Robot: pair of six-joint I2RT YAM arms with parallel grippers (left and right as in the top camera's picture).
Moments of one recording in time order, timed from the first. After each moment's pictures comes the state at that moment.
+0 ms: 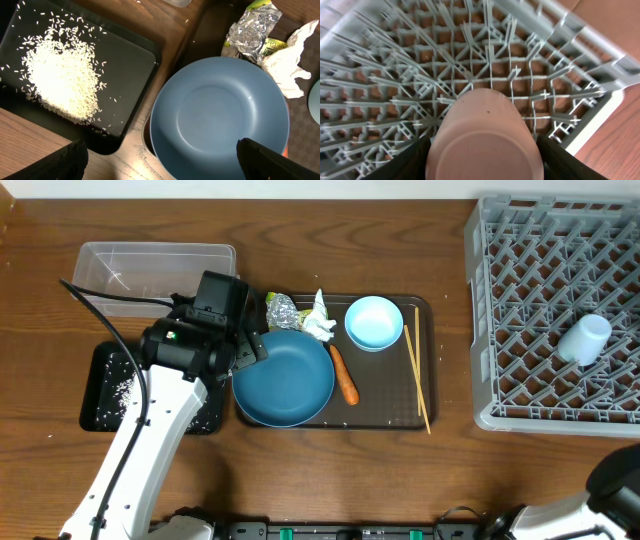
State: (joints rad) left arm -0.27 1.37 1.28 -1.16 -0.22 -0.67; right arm -0.70 1.80 1.78 -0.98 0.02 0.21
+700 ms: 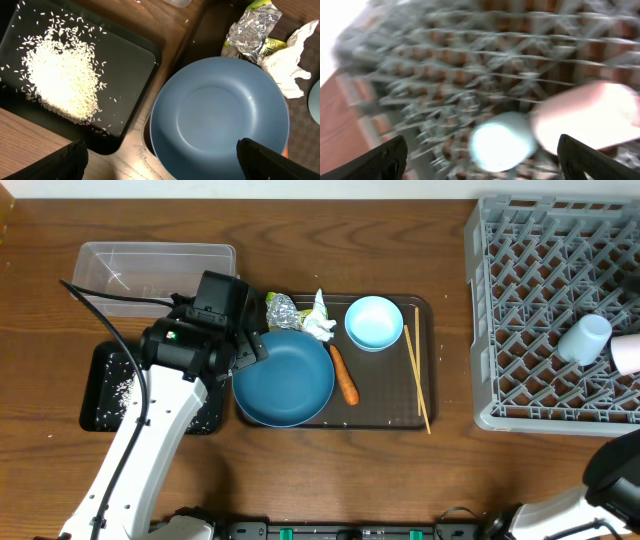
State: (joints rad) left arm -0.27 1.37 1.28 -1.16 -0.22 -0.67; right arm -0.57 1.80 1.78 -1.01 -0.24 0.22
